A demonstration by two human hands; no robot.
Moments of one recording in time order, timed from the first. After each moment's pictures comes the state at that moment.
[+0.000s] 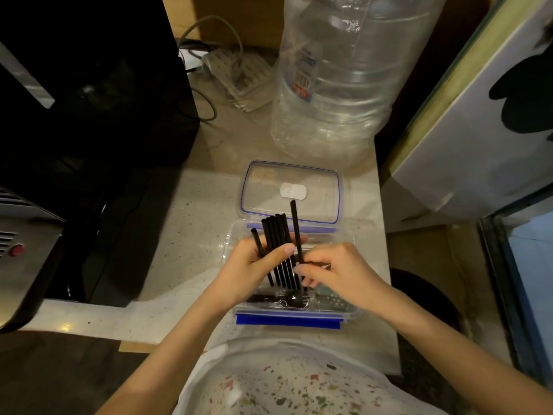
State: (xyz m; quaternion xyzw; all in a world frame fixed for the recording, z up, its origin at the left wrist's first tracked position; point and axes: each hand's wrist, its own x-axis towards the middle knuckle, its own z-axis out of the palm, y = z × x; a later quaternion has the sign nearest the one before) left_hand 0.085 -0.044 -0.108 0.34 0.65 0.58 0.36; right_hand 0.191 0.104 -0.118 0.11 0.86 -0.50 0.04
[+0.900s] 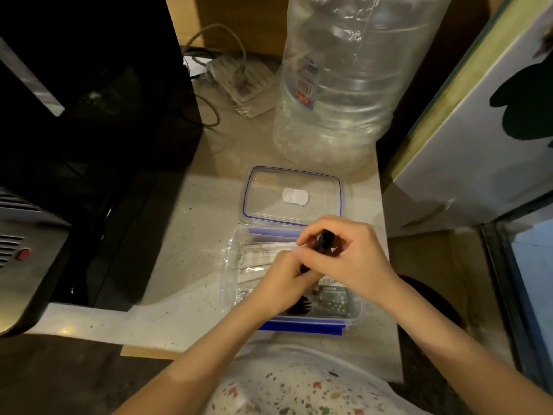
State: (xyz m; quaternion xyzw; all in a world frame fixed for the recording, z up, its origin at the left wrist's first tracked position) left_hand 0.108 -0.009 -0.126 0.37 0.66 0.54 0.36; right_hand 0.177 0.099 -0.068 0.08 0.86 -0.49 -0.14
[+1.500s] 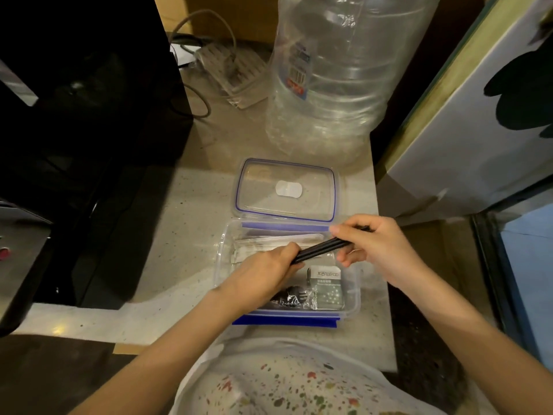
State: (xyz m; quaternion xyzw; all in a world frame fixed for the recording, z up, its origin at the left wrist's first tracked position) left_hand 0.089 -0.026 -0.138 0.56 0.77 0.22 0.20; right_hand 0.198 0.145 -0.097 0.29 0.64 -0.71 -0.04
